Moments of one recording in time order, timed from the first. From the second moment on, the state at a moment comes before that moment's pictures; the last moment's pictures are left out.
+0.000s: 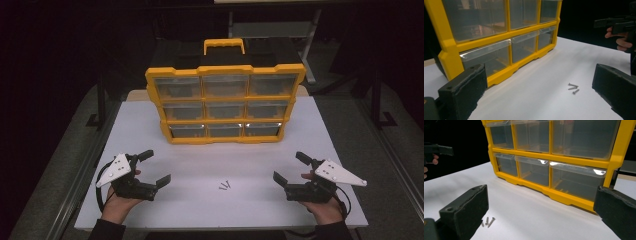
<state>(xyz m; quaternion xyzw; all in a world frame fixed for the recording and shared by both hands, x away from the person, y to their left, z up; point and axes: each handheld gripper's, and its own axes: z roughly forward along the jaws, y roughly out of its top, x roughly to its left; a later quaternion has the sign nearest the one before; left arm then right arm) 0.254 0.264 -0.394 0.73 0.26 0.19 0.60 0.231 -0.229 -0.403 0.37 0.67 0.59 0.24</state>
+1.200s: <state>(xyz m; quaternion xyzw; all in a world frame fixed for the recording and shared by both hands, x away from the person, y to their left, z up) 0.265 0.242 -0.388 0.73 0.25 0.18 0.61 0.234 -0.227 -0.404 0.37 0.68 0.59 0.24</state>
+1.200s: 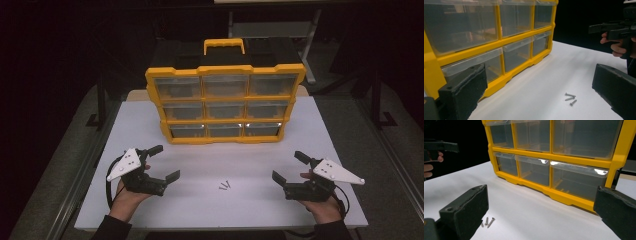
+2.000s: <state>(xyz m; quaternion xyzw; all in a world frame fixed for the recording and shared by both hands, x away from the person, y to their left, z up) 0.275 0.222 -0.381 0.73 0.24 0.18 0.62 0.236 -0.228 -0.404 0.37 0.68 0.59 0.24</state>
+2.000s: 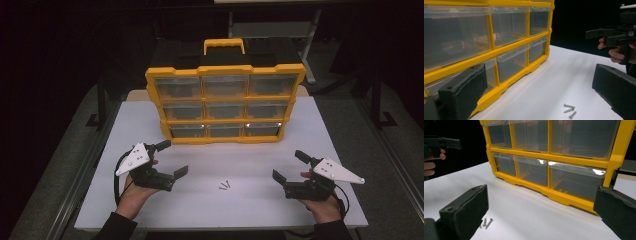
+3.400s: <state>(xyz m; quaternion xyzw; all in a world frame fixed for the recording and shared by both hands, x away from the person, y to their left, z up) 0.304 0.181 -0.371 0.73 0.22 0.17 0.63 0.237 -0.229 -0.406 0.37 0.67 0.59 0.24</state>
